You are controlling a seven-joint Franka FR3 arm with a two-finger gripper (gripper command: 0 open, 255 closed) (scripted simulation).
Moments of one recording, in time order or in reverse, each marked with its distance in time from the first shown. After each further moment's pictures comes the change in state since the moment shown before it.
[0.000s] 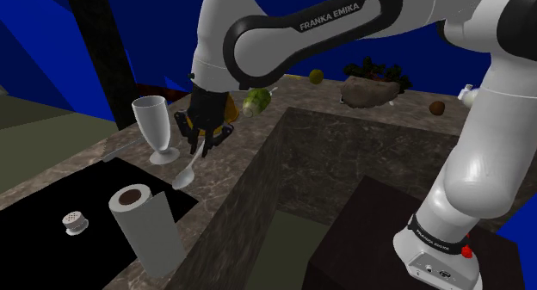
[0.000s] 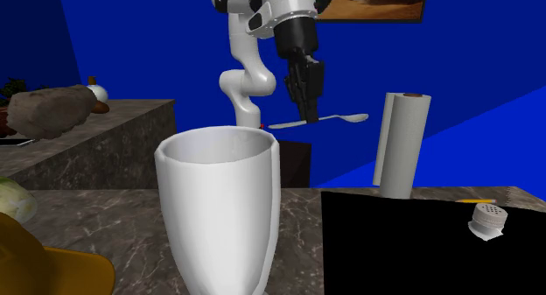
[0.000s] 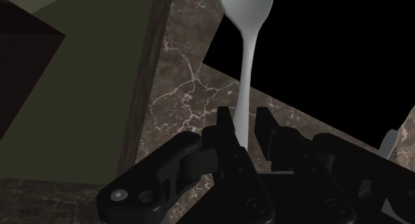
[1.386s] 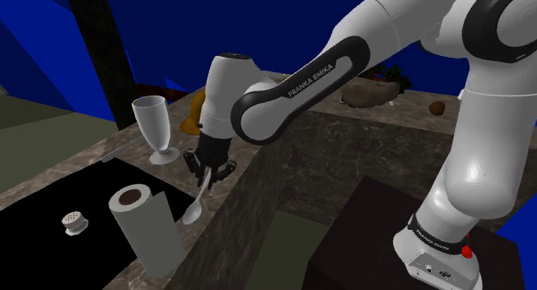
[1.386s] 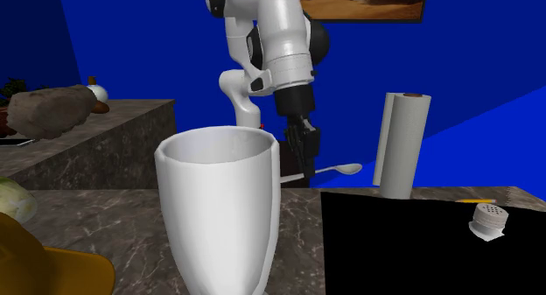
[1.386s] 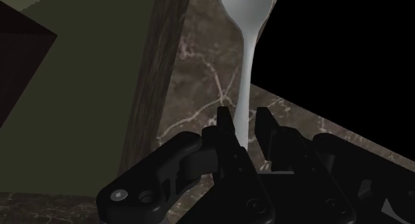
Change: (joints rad) arm 0.029 0.119 -0.022 -0.161 -0.084 0.261 0.035
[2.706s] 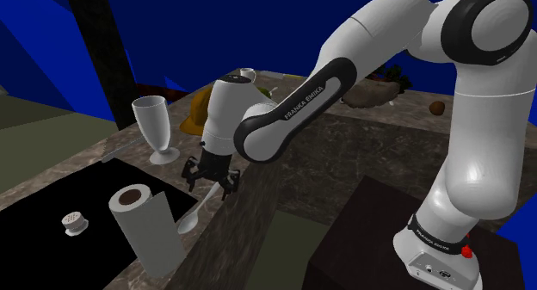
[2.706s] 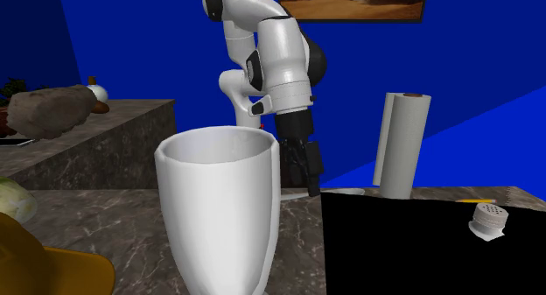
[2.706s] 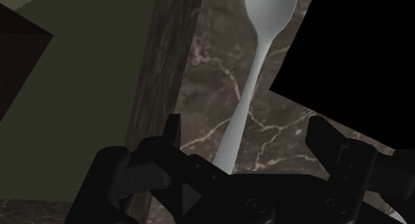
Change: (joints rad) arm 0.029 0.078 -0.031 -0.034 -0.061 0.102 0.033
